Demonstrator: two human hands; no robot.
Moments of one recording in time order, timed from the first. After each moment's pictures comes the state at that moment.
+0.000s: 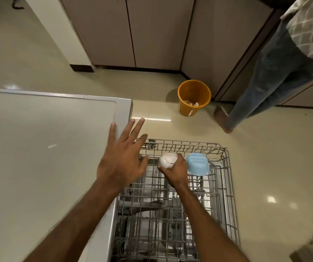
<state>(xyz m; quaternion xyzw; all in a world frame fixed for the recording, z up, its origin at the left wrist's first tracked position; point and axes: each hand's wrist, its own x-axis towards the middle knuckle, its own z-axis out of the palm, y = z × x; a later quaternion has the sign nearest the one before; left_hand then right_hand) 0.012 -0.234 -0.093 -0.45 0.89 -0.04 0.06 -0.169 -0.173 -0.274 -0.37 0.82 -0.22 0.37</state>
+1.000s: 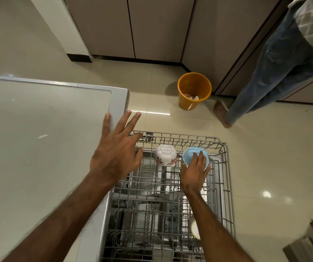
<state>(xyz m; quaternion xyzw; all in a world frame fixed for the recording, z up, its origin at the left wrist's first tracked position) 0.011 -0.233 -0.092 -0.46 0.89 -0.03 0.05 -0.208 -0.131 -0.293 -0.40 0.89 -0.09 0.19</state>
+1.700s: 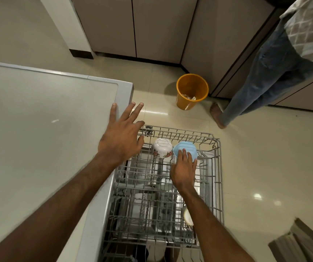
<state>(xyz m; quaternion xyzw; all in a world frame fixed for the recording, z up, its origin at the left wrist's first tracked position) 0.012 -0.232 -0.097 -0.47 0.88 -0.03 0.04 -0.189 -0.114 -0.248 -0.51 0.83 0.01 0.23</state>
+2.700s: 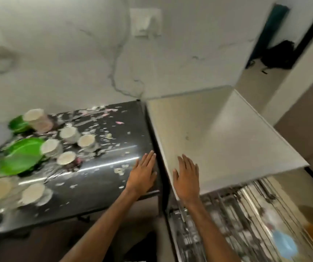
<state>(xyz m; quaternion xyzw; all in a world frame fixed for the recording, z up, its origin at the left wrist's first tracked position) 0.200 0.253 -0.009 -0.90 0.41 0.07 -0.11 0.079 0.112 -0.002 -0.93 0.29 -0.13 0.19</state>
